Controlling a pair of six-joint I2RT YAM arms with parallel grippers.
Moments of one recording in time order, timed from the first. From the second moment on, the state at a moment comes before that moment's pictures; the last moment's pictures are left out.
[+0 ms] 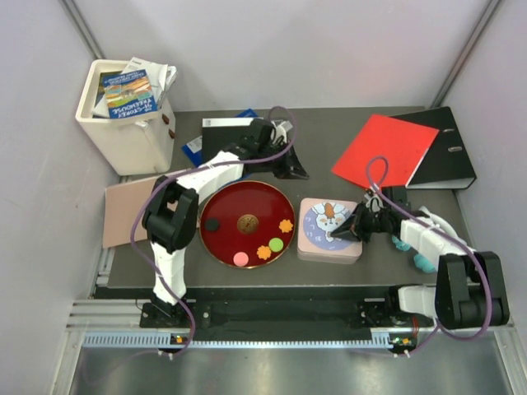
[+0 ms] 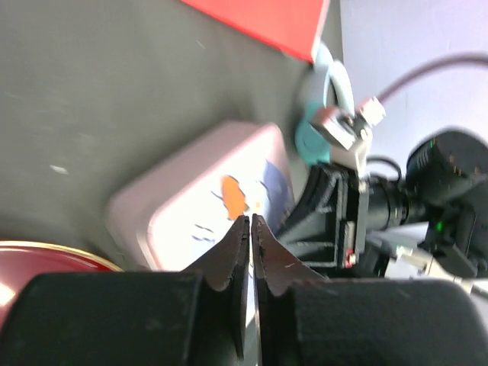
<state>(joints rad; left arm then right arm) -0.54 2.00 1.57 -0.22 0.66 -0.76 0.08 1.27 0.55 -0.34 -0.74 0.71</state>
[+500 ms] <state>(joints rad) -0.62 1.98 1.48 -0.26 0.69 -0.70 0.09 1.10 0.50 -0.46 -0.67 0.74</state>
